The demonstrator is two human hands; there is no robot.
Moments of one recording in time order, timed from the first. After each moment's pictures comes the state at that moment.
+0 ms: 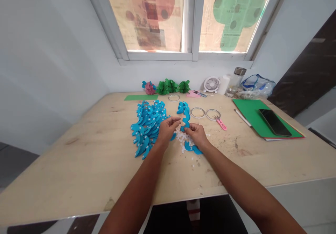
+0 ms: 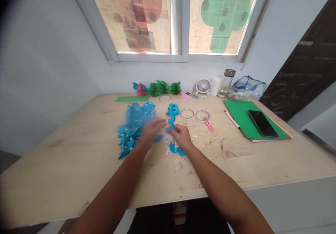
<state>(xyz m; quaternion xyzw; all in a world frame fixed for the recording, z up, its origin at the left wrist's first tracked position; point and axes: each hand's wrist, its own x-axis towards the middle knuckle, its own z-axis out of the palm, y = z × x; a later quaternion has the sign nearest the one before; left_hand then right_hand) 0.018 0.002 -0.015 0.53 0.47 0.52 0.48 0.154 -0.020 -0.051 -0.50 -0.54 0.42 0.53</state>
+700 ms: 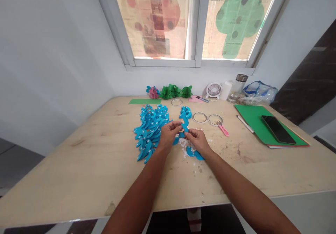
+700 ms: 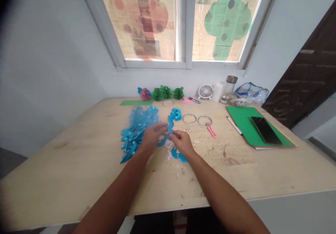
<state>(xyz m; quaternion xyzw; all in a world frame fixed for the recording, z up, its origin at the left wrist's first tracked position) 0.017 -0.002 -0.011 0.49 0.46 0.54 0.51 0.152 -0.027 -0.039 -0.47 -0.56 0.45 0.52</state>
